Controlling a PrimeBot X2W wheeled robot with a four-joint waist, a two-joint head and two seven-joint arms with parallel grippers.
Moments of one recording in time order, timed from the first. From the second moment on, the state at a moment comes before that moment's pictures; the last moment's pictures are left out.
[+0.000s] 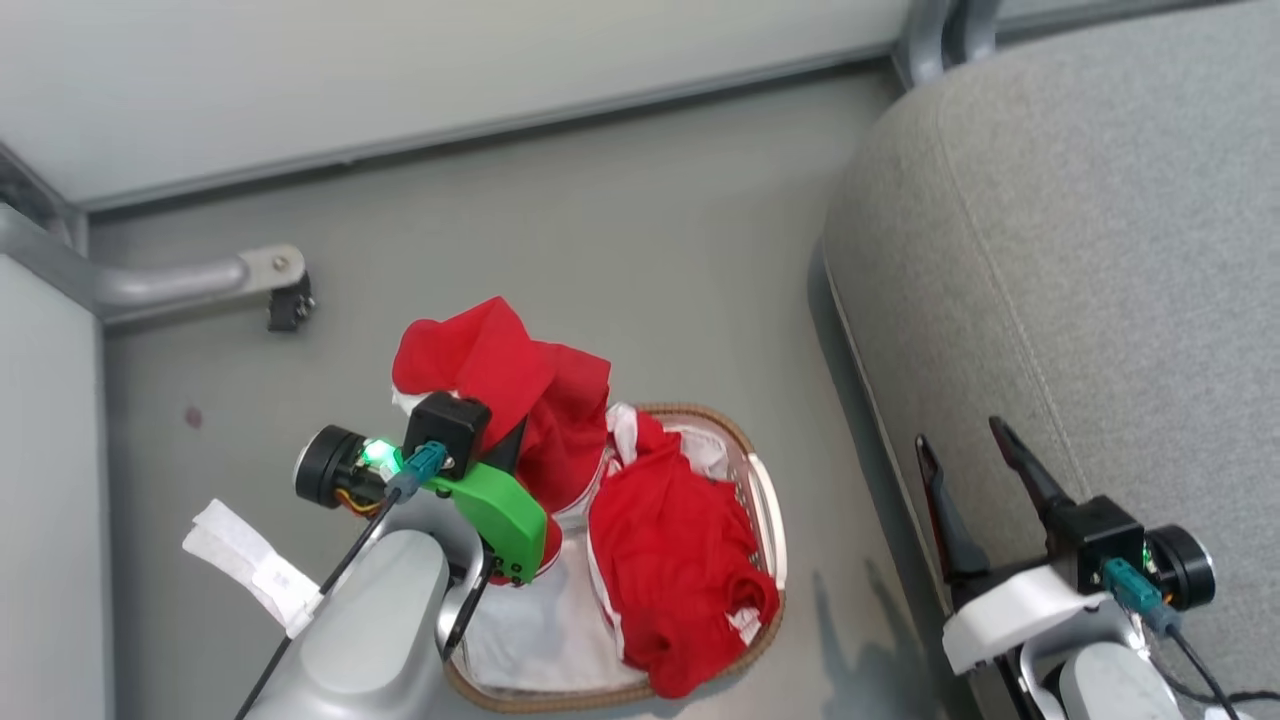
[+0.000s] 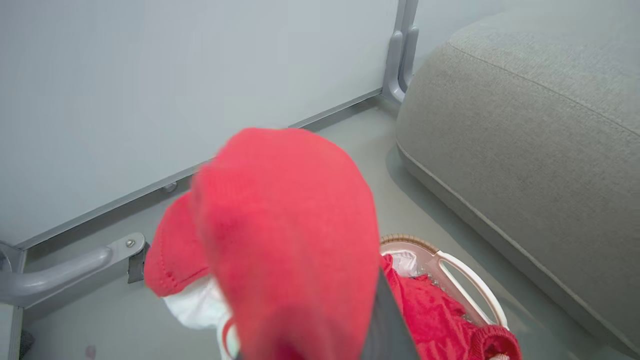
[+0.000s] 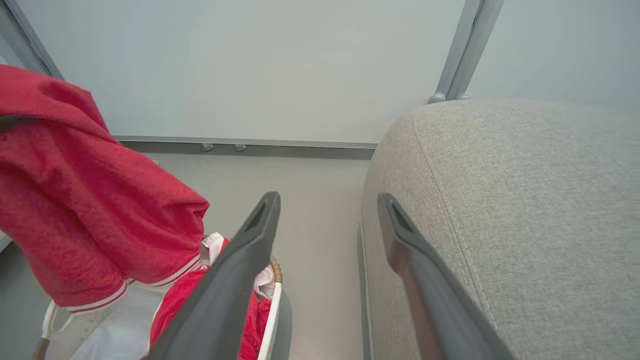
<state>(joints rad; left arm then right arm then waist) -0.53 0.09 -0.52 0.74 -0.27 -0.13 -0.26 -0.11 -0.05 0.05 0.20 0.03 0.13 -0.26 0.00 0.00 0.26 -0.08</state>
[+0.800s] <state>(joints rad) -0.89 0.23 -0.73 0.47 -0.47 -0.13 -0.19 -0.05 -0.05 0.09 0.21 0.00 0.13 -0.26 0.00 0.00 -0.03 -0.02</state>
